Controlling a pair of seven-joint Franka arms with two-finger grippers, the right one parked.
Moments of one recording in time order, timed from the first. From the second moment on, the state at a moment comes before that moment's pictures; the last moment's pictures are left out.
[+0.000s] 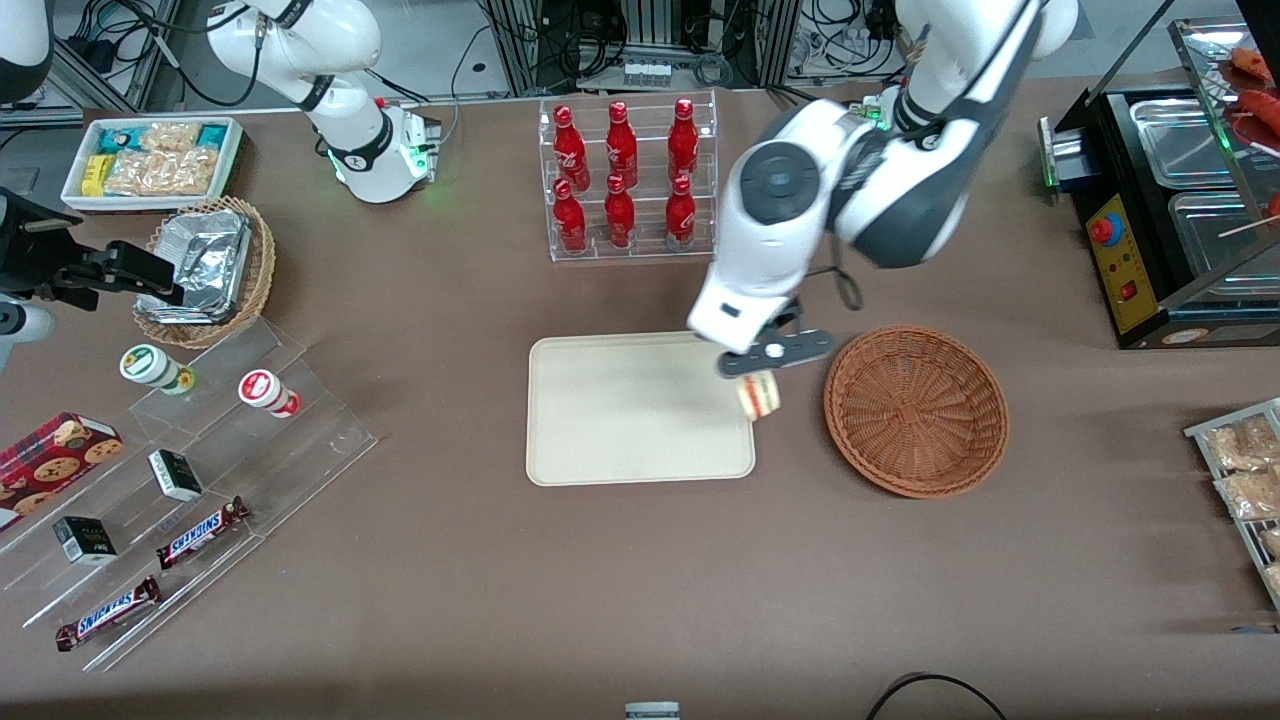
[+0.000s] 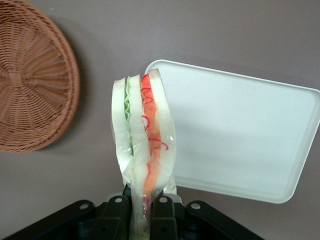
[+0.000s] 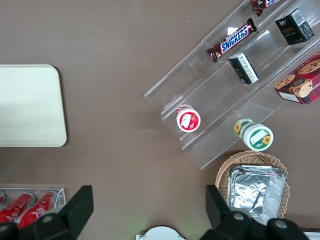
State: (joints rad) arm -0.47 0.39 -0.26 -1.52 0.10 1.85 -0.95
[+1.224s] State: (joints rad) arm -0.64 0.68 -0.25 -1.45 0.18 2.11 -0.96
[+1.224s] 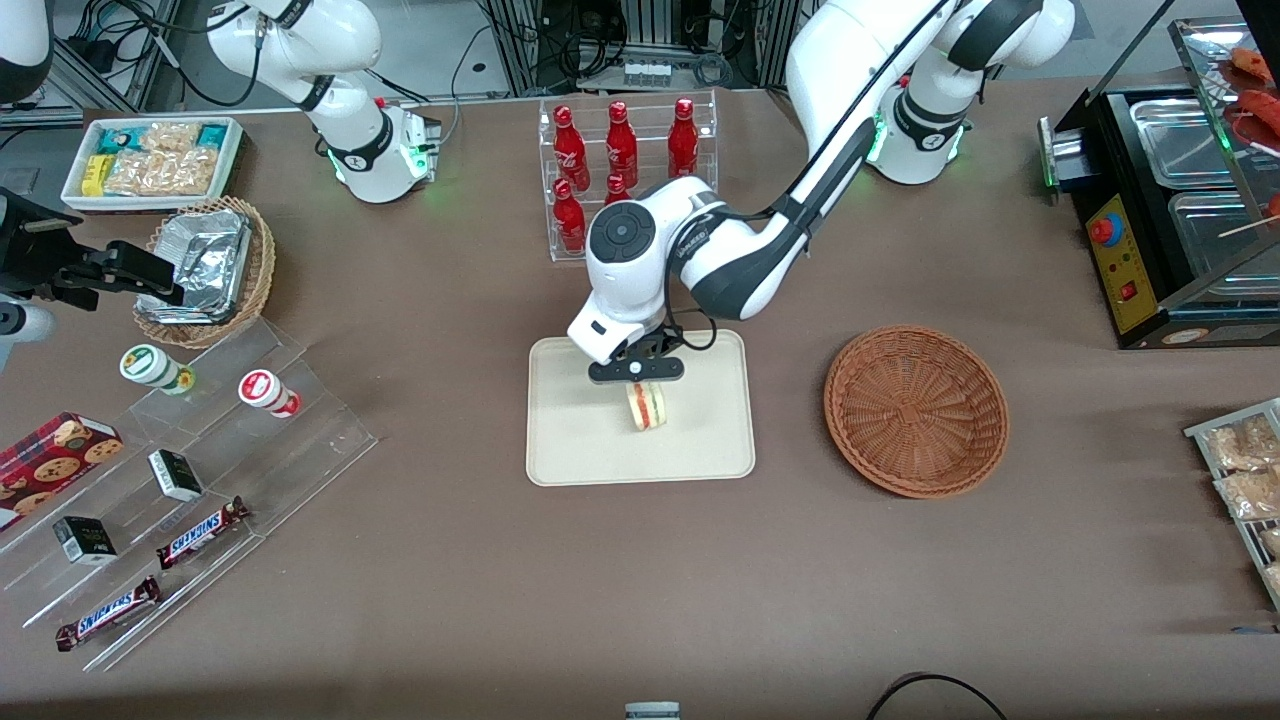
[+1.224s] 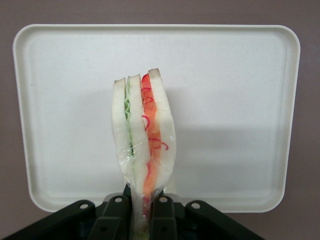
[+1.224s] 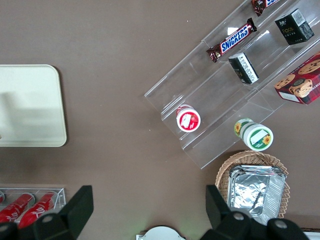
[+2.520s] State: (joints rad) arm -0.64 0.67 -0.25 -1.38 0.20 2.07 -0.86
